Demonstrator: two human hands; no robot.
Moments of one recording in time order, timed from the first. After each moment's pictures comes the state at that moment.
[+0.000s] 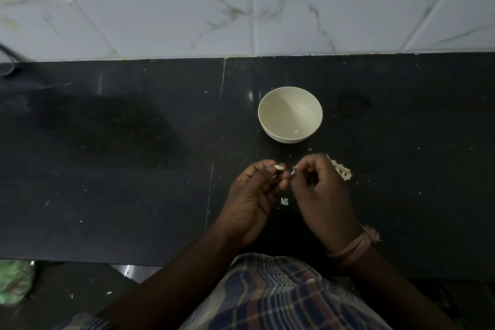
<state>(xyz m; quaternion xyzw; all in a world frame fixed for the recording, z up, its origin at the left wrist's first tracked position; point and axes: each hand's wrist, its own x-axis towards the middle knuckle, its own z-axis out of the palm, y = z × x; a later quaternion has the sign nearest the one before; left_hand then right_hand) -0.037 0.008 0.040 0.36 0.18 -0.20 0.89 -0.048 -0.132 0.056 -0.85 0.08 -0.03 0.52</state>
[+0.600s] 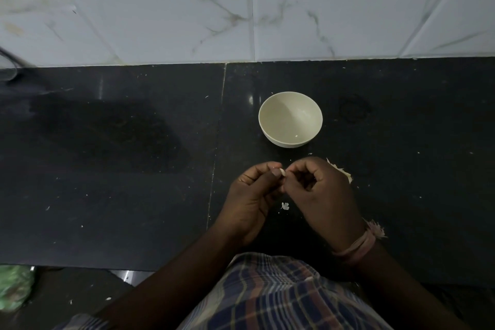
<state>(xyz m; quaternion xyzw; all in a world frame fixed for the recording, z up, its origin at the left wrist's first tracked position) -0.032 0.007 0.042 0.43 0.16 -0.20 0.87 -0.038 -0.136 0.062 -0.87 0.00 -0.05 0.50</state>
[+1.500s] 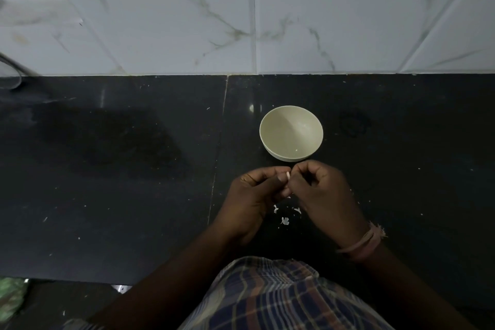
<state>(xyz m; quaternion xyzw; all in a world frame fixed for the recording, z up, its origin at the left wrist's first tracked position) -0.010 0.005 0.054 0.46 0.12 -0.19 0.86 -0.013 -0.137 0.077 -0.79 0.06 0.05 0.61</state>
